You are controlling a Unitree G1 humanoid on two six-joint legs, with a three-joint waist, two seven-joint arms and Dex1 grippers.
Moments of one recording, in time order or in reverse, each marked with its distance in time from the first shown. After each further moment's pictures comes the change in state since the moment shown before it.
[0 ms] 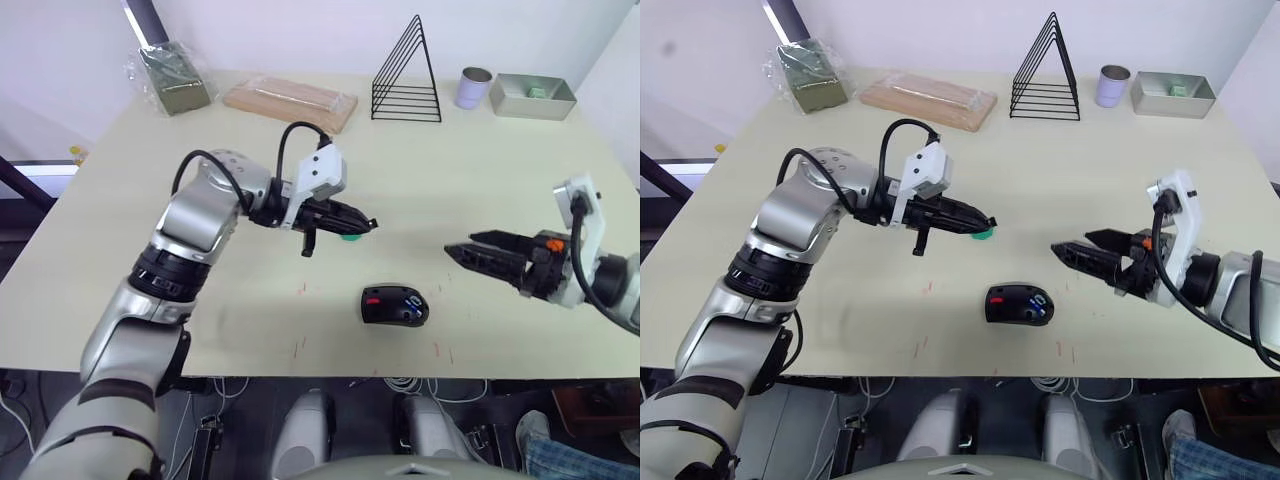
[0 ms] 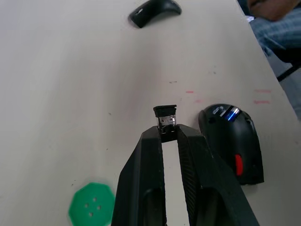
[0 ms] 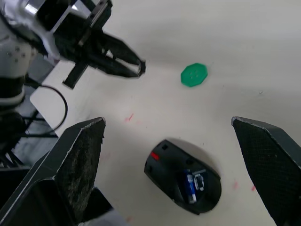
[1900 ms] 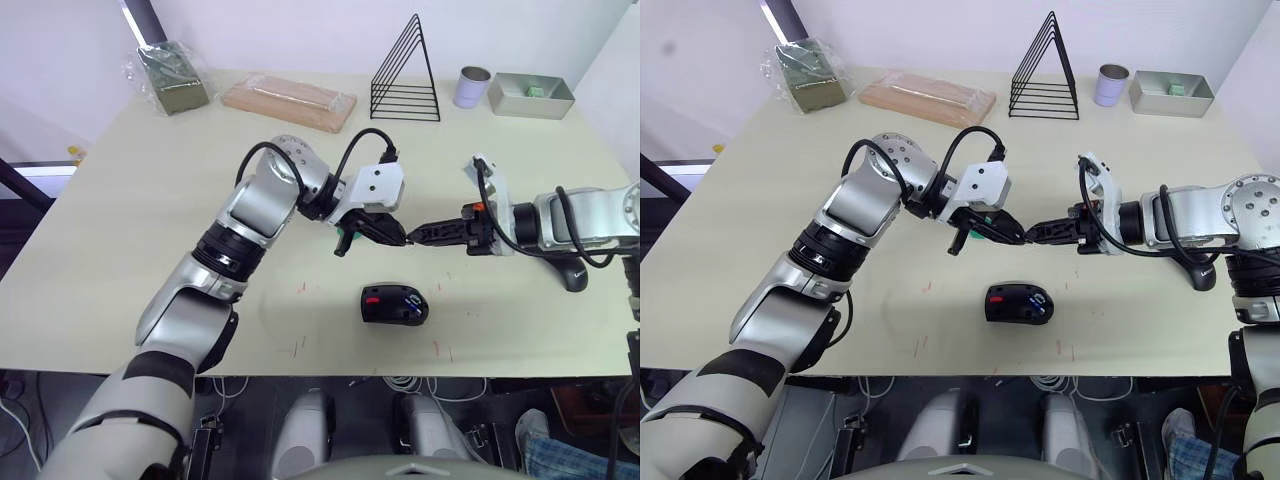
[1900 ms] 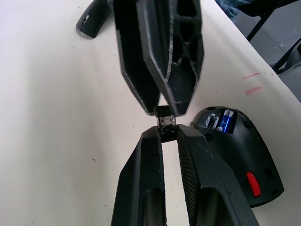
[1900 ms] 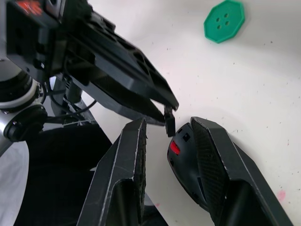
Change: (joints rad) left arm -0.132 -0.184 -0.105 0.158 0.205 -0.154 -0.109; right arm -0.645 0.326 0.339 0.693 0.013 0.562 -0.104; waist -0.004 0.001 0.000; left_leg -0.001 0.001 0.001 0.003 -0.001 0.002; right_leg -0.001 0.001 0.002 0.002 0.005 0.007
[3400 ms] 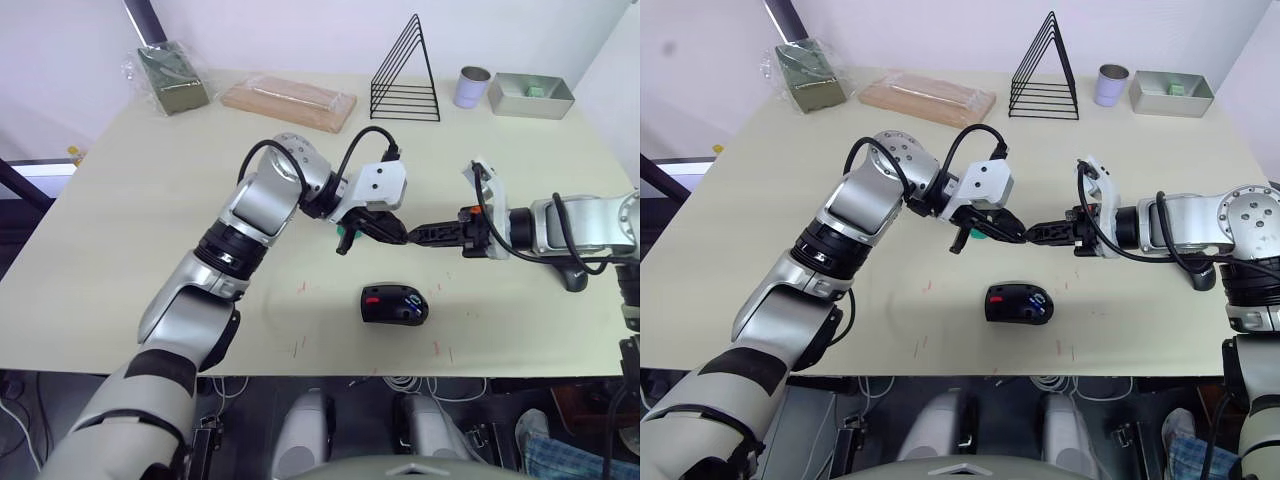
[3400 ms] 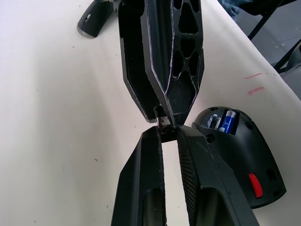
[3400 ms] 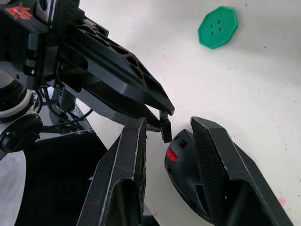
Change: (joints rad) left arm -0.002 -0.007 0.000 0.005 0.013 0.009 0.000; right arm 0.046 0.037 -0.052 -0.032 0.000 -0.028 -0.058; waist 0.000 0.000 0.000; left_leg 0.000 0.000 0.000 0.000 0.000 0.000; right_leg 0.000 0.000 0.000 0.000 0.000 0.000
